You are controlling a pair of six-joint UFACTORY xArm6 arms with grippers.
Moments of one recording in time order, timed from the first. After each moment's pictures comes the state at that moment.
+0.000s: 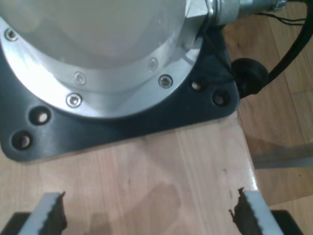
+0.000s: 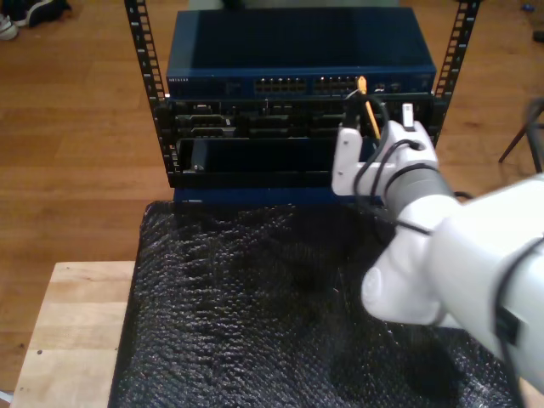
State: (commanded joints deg) left arm 79.6 -27.2 -7.6 5.5 64.1 -182.9; right arm 22.5 4.6 -33.1 24.5 -43.8 -98.5
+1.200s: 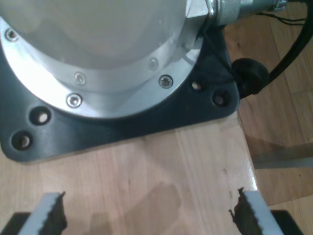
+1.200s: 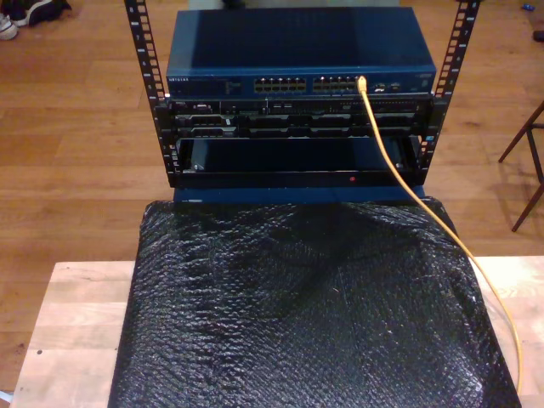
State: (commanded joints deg) left arm 79.6 -27.2 -7.7 5.5 64.1 -182.9; right arm -43.5 -22.0 -34.4 11.1 37.6 -139.3
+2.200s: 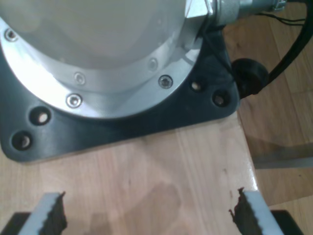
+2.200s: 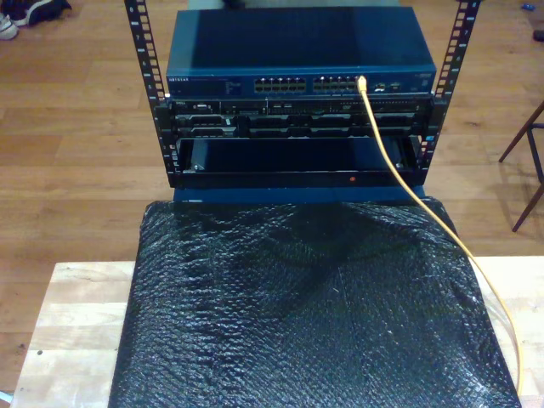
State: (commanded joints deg) left arm 79.6 -27.2 -7.6 5.5 64.1 -182.9; right arm -83.2 -38.1 -19.8 4.4 71.8 -178.3
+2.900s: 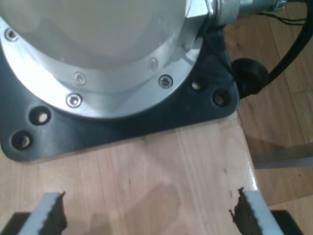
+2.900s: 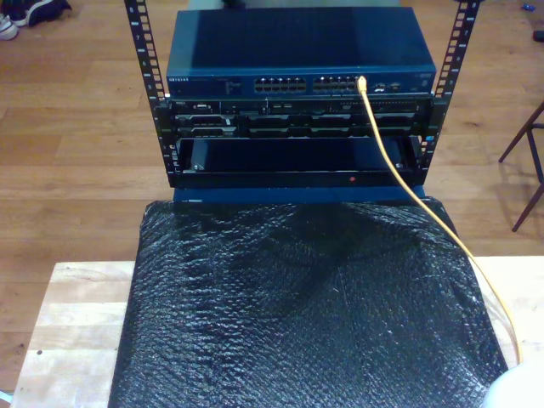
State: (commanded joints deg) left arm 79.6 -27.2 -7.7 5.5 64.1 -182.9; right arm -84.9 -43.4 -8.2 4.6 60.6 -179.2
